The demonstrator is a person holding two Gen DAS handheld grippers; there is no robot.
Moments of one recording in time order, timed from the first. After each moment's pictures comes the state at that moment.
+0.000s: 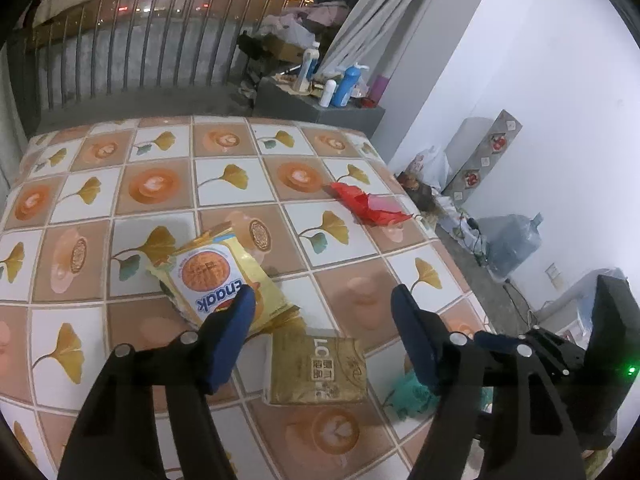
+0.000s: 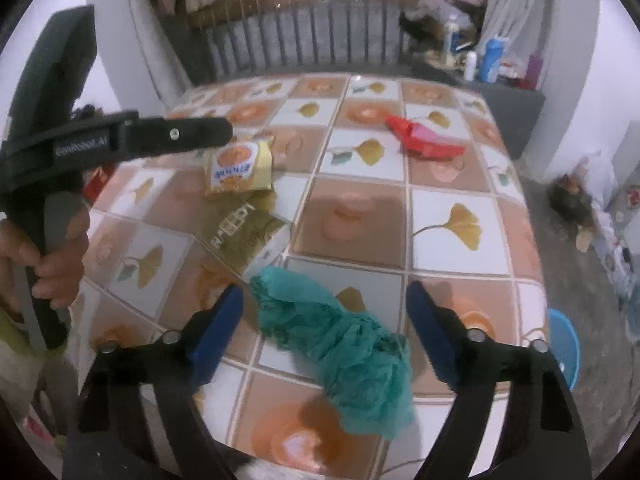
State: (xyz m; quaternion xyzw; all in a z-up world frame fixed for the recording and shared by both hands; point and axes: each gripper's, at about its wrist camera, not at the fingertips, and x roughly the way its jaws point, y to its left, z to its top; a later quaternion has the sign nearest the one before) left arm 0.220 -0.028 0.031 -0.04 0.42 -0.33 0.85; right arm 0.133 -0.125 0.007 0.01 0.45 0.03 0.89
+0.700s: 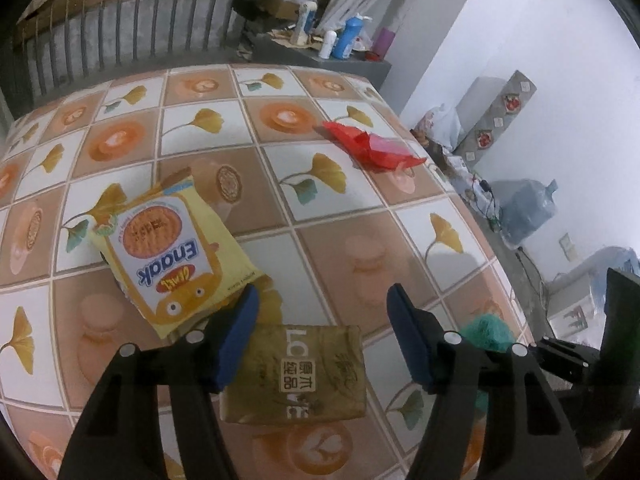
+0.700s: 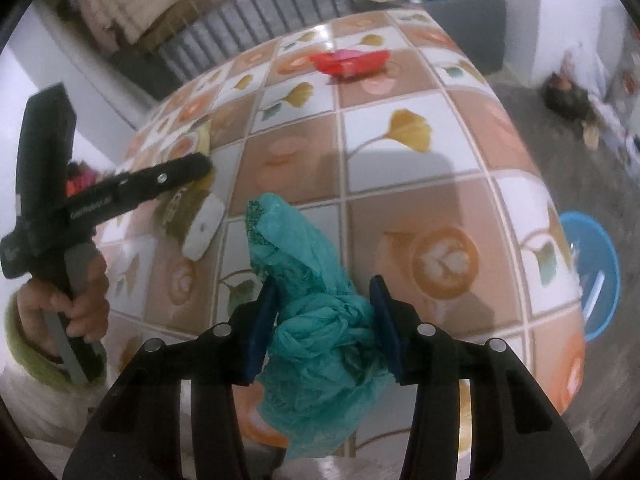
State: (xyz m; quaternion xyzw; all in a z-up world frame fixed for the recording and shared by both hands) left arm 0.224 -0.072 -0.014 0.00 0.48 -0.32 0.82; right arm 0.110 -0.187 -0.023 0.17 0.50 -0.01 0.85
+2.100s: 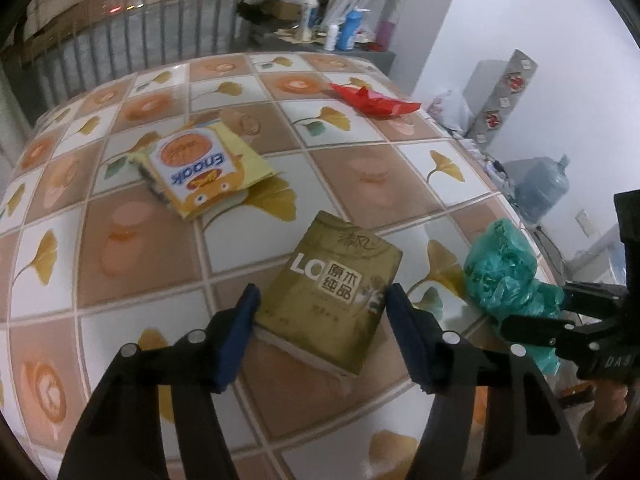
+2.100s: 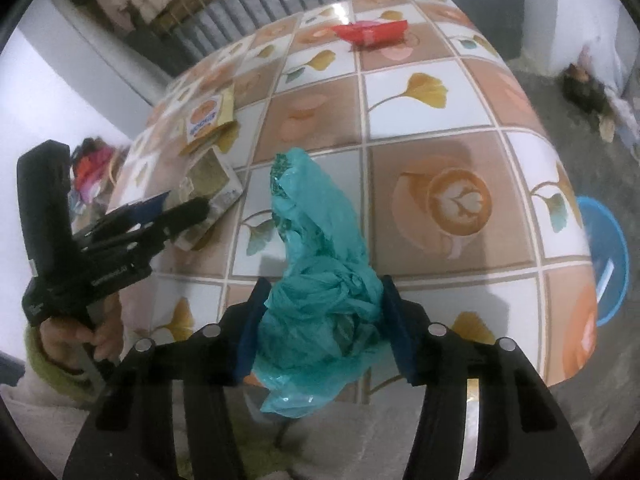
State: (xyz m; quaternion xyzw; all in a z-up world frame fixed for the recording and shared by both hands) left arm 0.153 -0.048 -0.033 0.04 0.46 -0.28 0.84; right arm 0.088 -0.173 -0.026 0.16 0.52 0.04 0.84
